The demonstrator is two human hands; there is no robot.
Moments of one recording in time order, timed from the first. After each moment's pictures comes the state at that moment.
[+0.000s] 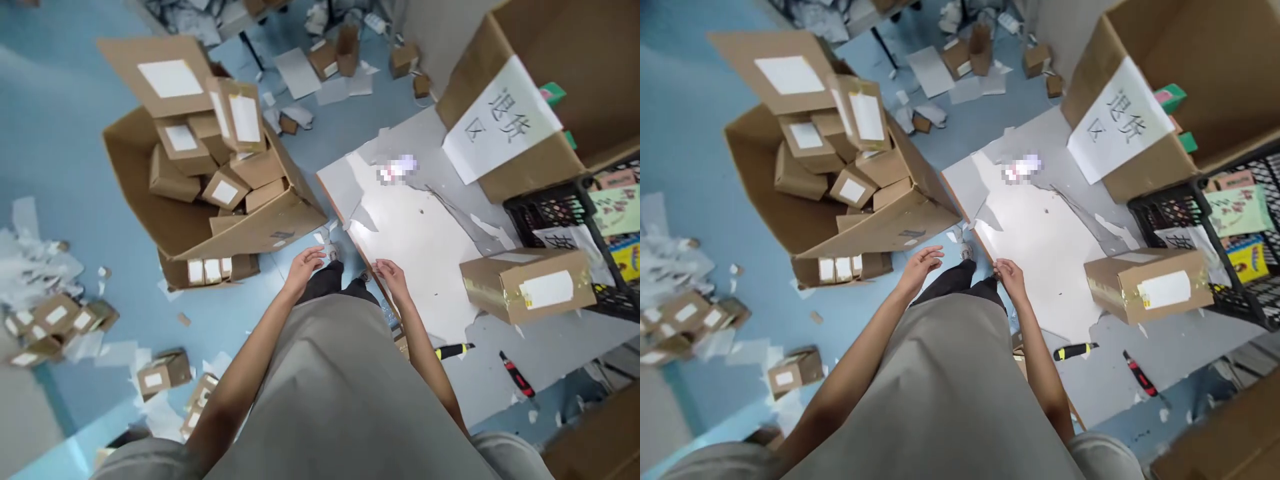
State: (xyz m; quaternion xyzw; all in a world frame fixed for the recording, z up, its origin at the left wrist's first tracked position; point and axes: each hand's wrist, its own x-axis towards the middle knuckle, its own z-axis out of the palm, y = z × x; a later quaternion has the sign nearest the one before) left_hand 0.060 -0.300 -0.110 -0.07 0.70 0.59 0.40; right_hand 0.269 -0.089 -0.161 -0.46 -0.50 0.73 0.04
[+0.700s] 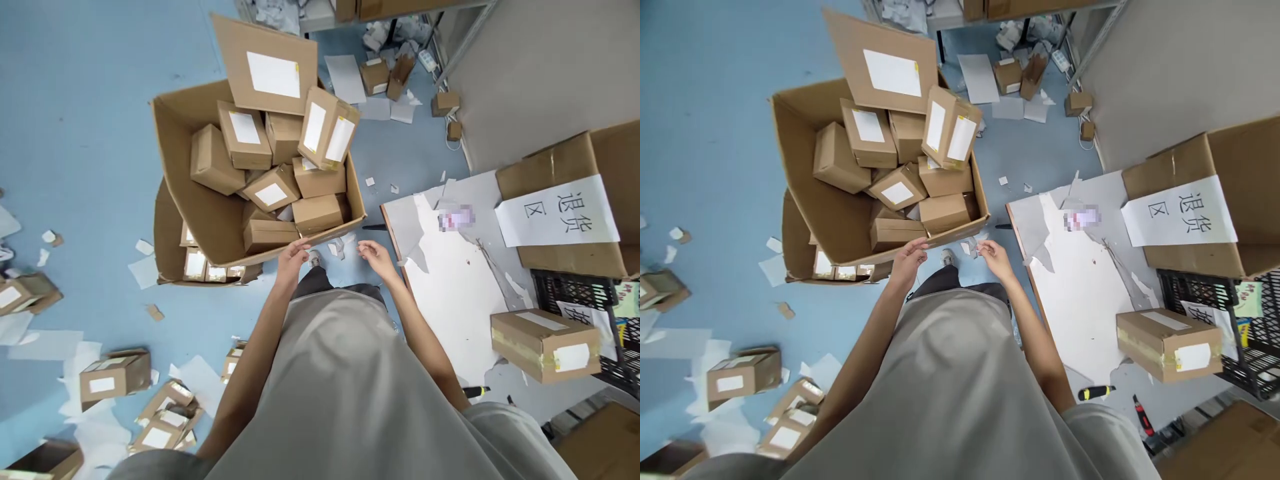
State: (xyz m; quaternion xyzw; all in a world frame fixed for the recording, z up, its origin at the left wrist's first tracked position) left_hand -0.162 -0.480 -0.165 -0.17 0.66 0.68 0.25; right_hand -0.051 -0.216 -0.164 -0.31 -0.67 0.68 -0.05
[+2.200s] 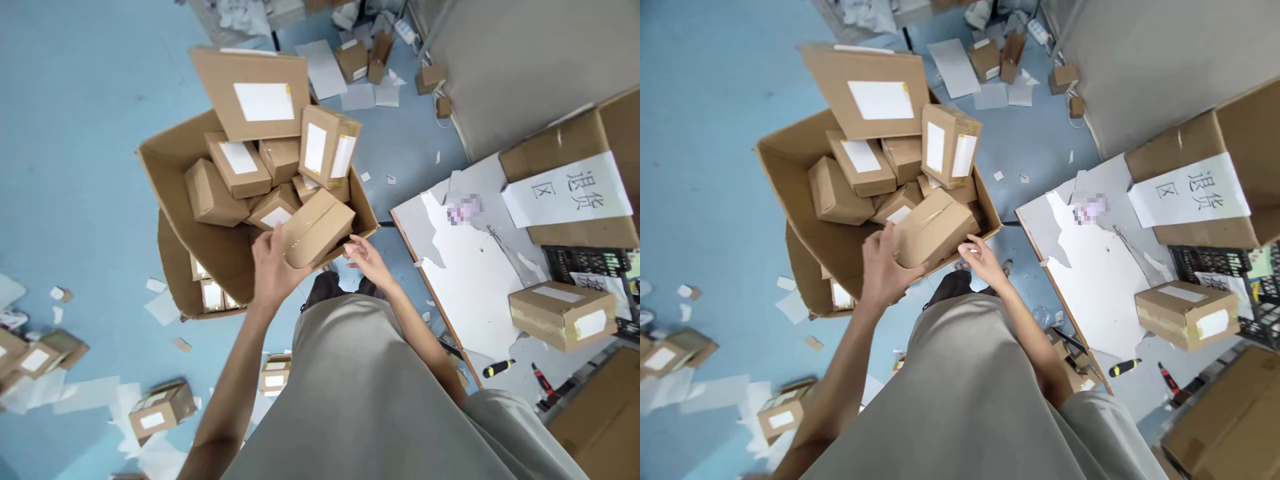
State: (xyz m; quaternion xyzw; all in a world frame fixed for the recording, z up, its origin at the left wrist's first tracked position) left_hand -0.297 -0.538 -0.065 0.23 0.91 0.32 0.13; right_hand -0.150 -0.311 -0.117 -0.35 -0.59 0.73 -0.04
